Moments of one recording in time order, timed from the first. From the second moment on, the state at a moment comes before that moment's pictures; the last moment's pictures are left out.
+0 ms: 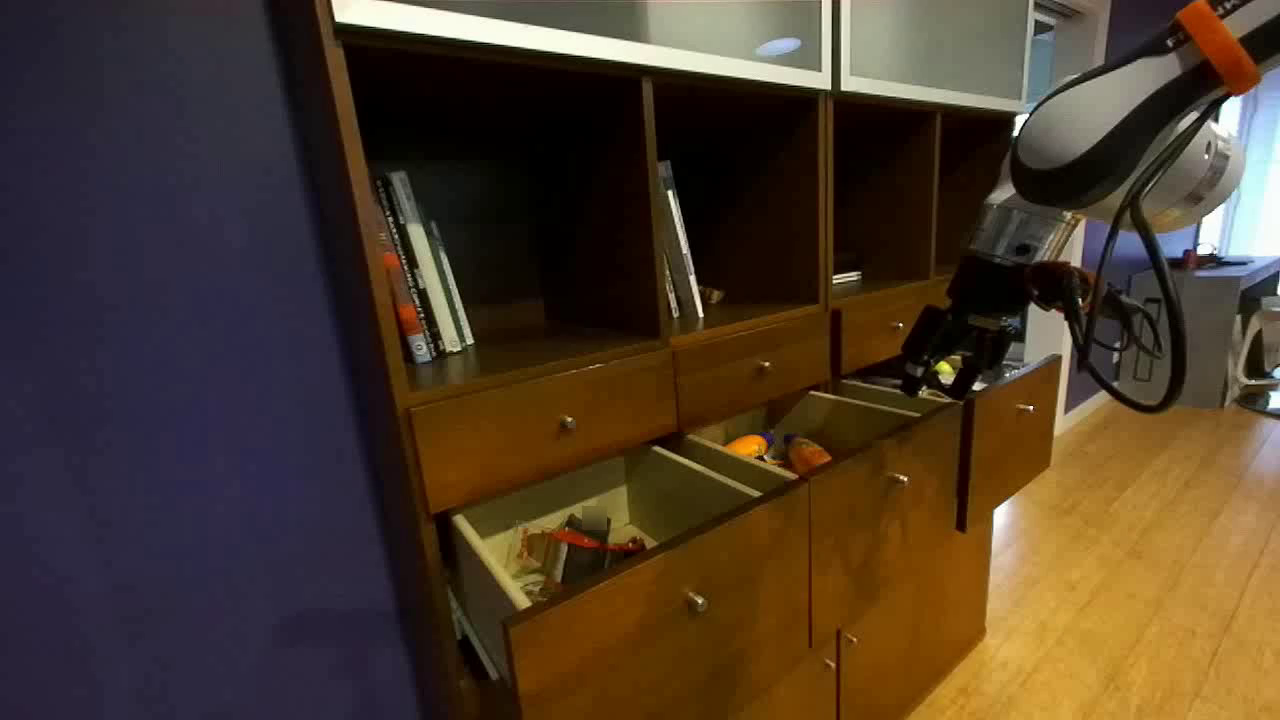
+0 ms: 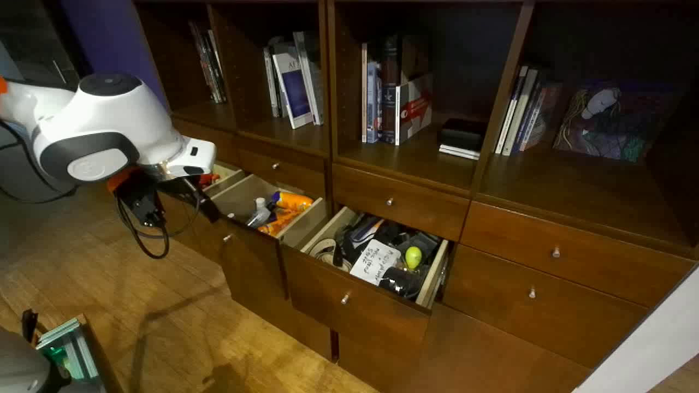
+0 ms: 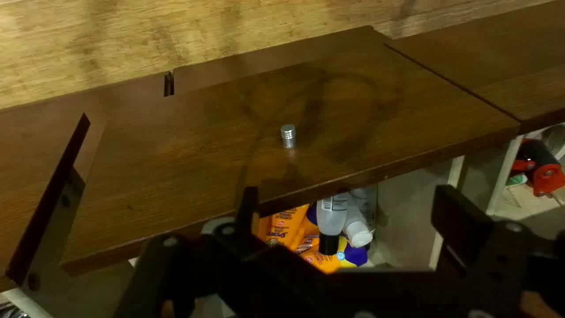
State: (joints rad) arm 0.14 -0.64 -0.13 -2.78 0.26 2.42 -0.15
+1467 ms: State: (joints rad) arm 0.24 -0.63 -0.09 -2.77 0.38 2.36 -0.12
